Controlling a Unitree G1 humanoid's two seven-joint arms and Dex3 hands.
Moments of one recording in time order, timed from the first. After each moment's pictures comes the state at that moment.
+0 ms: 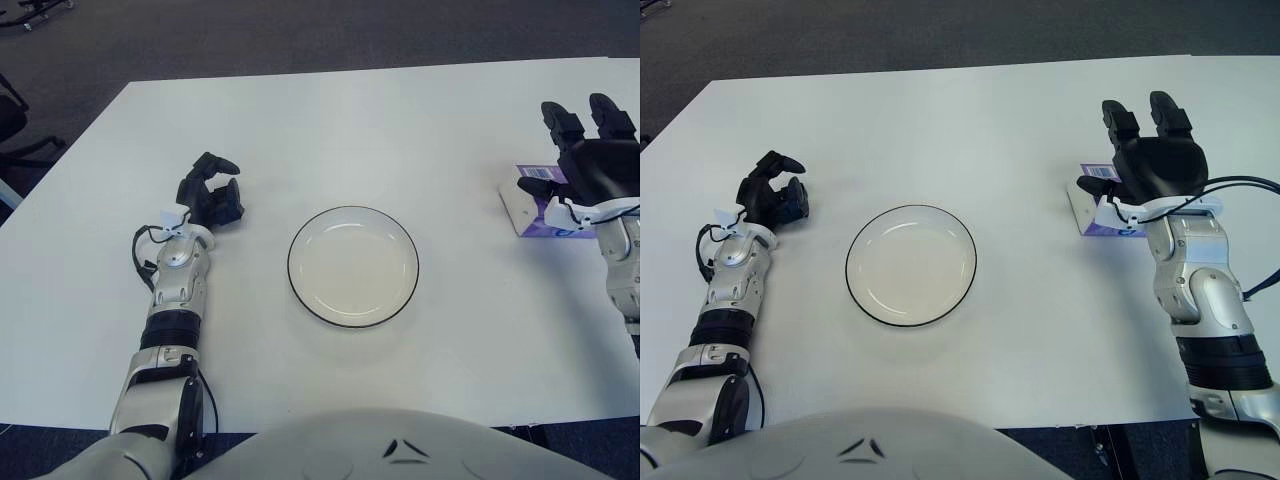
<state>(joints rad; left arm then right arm) -0.28 0.19 0.20 0.48 -0.18 -0.27 -0.11 -0.13 -0.78 -0.08 -0.16 -0.93 0.12 0.09</state>
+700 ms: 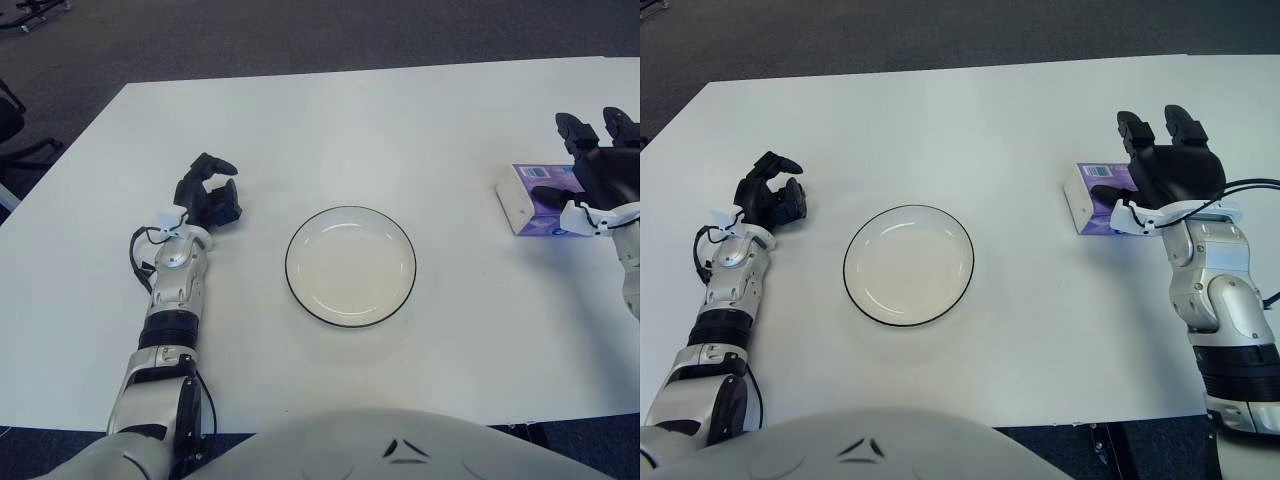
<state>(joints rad) -0.28 0.20 0.20 0.49 -0.18 -0.28 -0.11 -0.10 -0.83 -0.11 -0.14 -0.85 0.10 0.15</state>
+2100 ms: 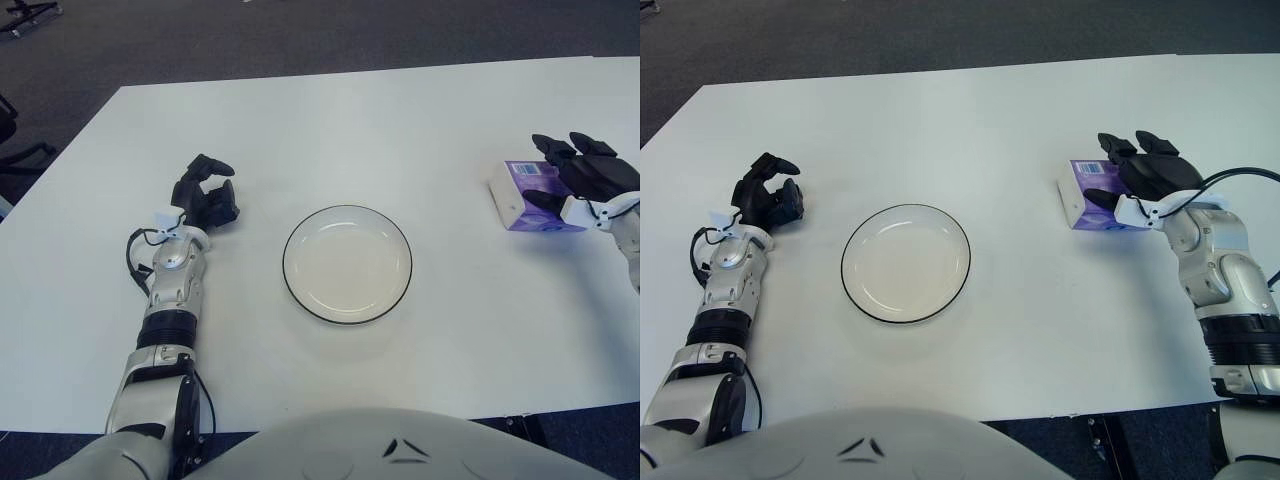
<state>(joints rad) -0.28 0.21 0.20 0.52 -0.18 -0.29 -0.11 -0.24 -0.88 -0.01 0.16 -0.65 -0.08 0.24</state>
